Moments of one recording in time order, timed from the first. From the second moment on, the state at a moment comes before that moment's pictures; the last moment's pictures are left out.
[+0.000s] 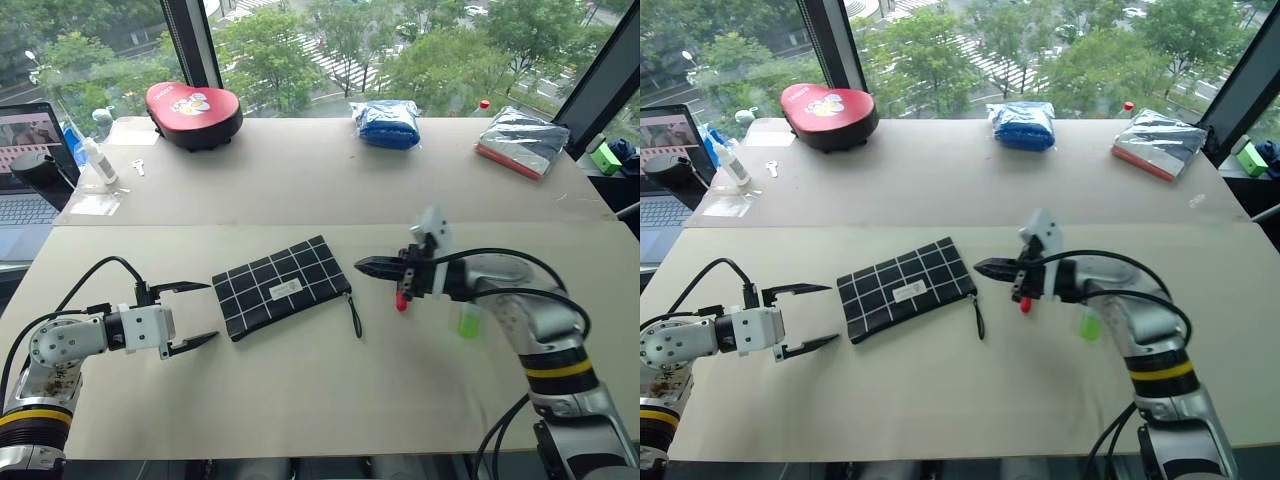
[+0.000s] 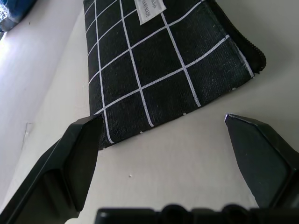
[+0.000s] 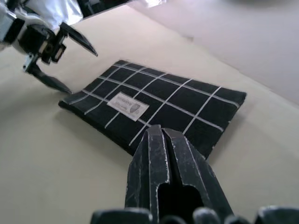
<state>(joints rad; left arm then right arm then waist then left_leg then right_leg) -0.15 0.83 0.10 0.41 -0.12 -0.72 -1.13 -0.55 -0.53 0.21 -0.07 0.40 0.58 0.94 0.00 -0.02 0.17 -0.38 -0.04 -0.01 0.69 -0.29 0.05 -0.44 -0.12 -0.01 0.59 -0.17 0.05</state>
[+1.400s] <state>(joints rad) -0.18 0.71 -0.10 0.32 -0.02 -0.80 -0.94 -0.64 -0.47 0.42 0.10 0.01 0.45 0.91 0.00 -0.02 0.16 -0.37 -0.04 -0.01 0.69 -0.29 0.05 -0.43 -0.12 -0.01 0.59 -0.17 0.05</state>
